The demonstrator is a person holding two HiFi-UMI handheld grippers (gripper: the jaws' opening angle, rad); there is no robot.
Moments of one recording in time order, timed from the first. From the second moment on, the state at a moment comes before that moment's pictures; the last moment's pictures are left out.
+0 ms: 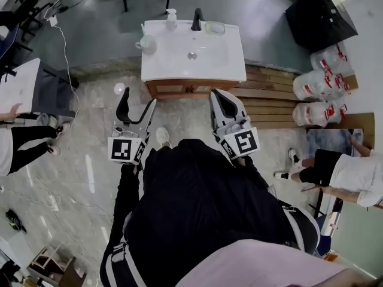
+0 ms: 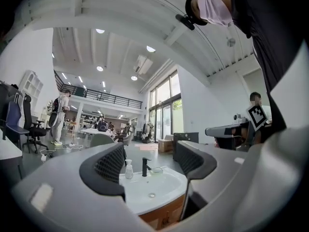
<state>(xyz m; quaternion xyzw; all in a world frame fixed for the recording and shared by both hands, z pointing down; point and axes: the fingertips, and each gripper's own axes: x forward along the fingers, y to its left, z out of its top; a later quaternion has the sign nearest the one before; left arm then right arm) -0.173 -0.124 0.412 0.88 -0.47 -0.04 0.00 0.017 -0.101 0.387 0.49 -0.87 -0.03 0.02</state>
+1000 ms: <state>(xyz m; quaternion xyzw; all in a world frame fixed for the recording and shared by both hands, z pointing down) -0.189 -0.451 0.601 0.85 -0.49 0.07 0.18 -0.012 -0.356 0.464 0.48 -0.87 0.01 0.07</state>
